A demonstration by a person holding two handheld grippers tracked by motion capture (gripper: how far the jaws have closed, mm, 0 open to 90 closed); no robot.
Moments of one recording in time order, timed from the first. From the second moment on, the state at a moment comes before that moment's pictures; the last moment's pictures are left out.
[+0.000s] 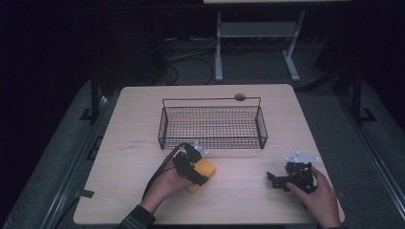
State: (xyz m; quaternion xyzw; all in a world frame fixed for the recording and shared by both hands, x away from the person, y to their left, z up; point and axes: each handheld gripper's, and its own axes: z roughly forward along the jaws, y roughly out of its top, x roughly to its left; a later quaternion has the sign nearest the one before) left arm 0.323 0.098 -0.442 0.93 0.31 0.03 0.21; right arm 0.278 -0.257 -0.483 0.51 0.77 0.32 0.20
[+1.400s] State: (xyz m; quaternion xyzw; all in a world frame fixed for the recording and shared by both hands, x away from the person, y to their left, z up) left arm 0.320 0.097 -0.444 0.93 0.30 0.04 0.20; right arm 0.278 -0.257 -0.484 0.51 0.77 0.32 0.20
